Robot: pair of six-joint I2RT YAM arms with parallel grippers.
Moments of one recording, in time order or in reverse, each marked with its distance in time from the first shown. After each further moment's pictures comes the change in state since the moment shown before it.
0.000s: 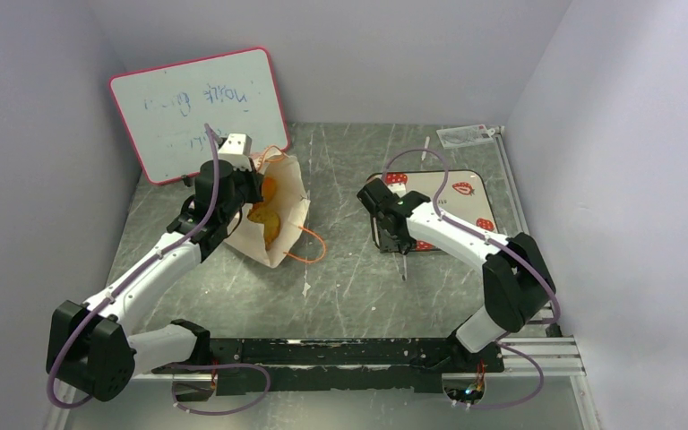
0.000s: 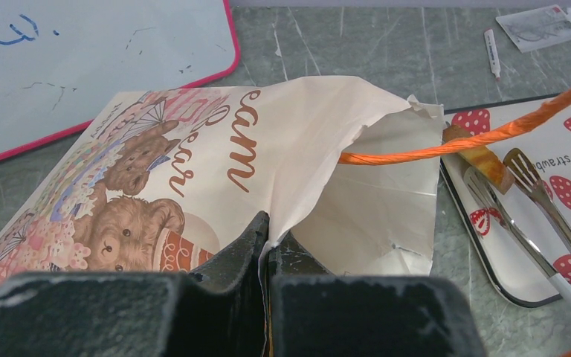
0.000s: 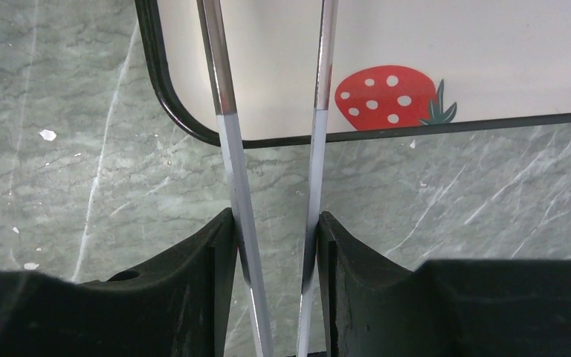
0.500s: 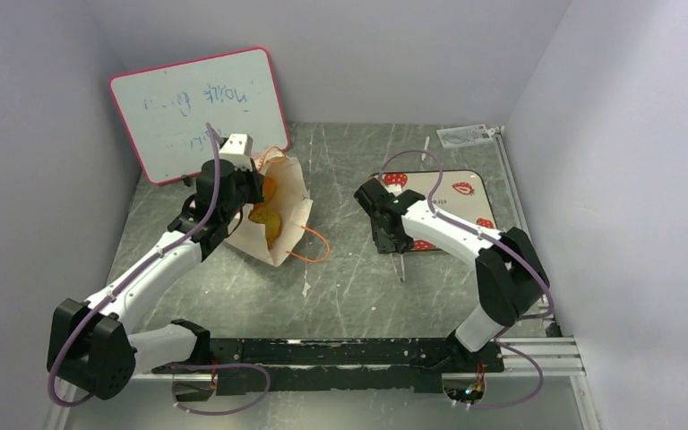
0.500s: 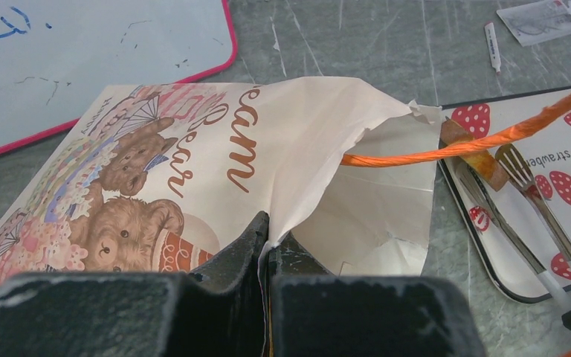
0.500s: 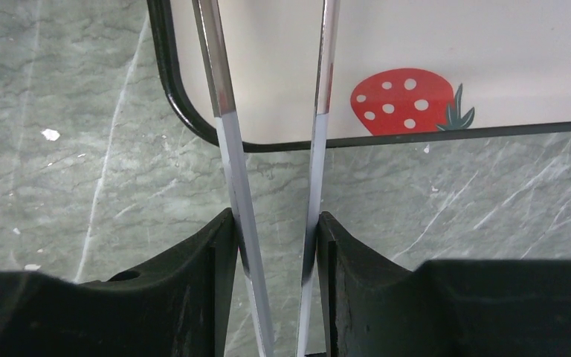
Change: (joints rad) left arm 0.000 0.011 0.003 -0.009 0.009 -0.003; right arm 0.005 0.054 0.016 0.002 -0.019 -0.011
